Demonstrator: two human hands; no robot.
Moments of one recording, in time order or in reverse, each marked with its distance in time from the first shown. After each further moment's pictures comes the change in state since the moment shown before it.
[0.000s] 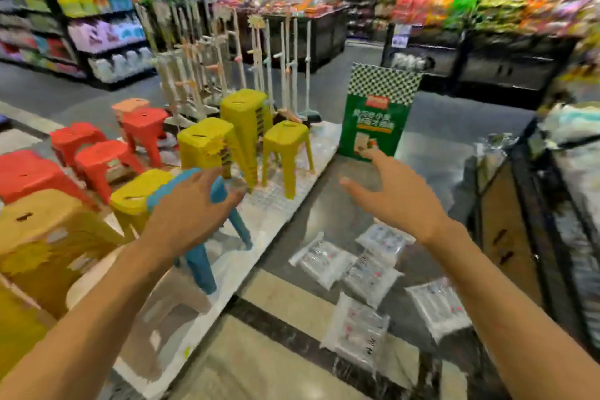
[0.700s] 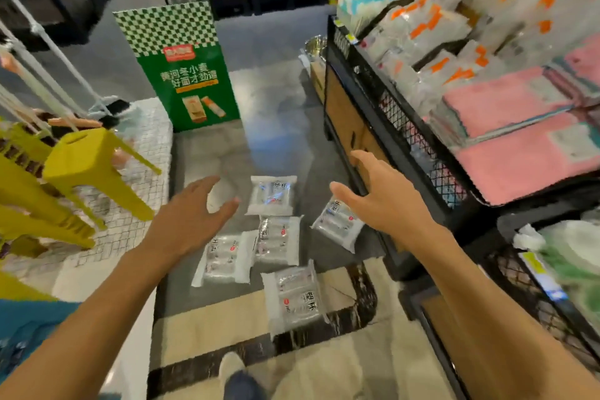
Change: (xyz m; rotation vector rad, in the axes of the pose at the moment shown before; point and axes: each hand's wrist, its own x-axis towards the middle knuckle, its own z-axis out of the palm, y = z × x) left_hand 0.204 0.228 0.250 0.065 -0.491 0.565; right_hand -0.013 0.263 0.001 0.091 0.156 0.730
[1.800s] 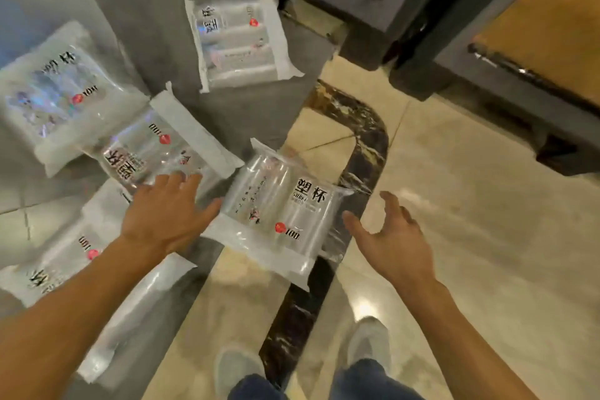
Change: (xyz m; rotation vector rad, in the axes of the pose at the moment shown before) left_hand 0.349 -0.303 0.628 0.688 -0.536 0.831; right_hand 0.025 0.243 0.710 0.220 0.153 1.305
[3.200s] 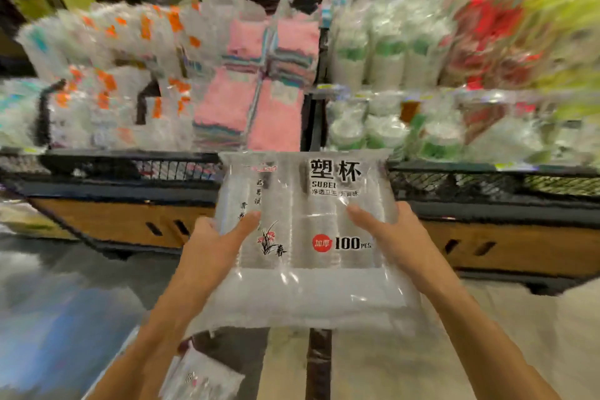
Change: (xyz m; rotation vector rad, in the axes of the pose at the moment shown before) left_hand -0.267 0.240 -0.660 -1.085 0.260 0.138; right_hand -0.254 -0.049 -0.622 0.956 0.292 -0.166
